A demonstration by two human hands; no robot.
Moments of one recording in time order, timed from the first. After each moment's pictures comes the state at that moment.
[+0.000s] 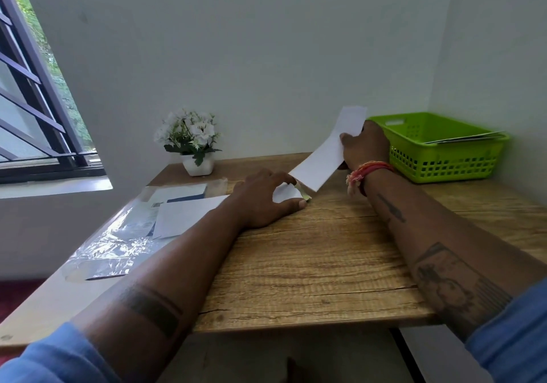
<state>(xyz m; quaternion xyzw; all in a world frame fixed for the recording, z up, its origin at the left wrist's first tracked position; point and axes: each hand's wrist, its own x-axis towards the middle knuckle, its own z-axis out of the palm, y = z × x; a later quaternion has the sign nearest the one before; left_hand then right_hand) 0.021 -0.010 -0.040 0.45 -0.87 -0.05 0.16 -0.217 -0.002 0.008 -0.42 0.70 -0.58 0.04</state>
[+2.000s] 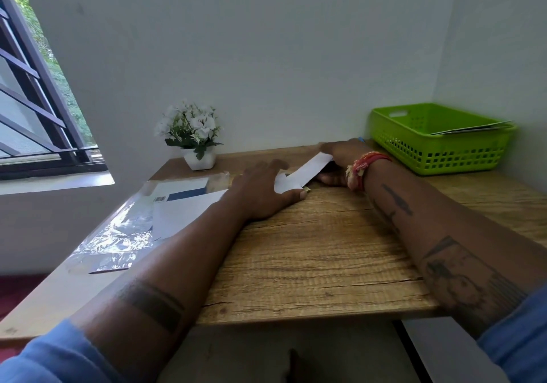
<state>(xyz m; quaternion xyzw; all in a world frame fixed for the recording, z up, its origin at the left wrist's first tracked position) 0.022 -0.002 -0.033 0.47 -0.86 -0.04 0.19 -0.189 0.021 0.007 -0.42 0.61 -0.50 0.45</state>
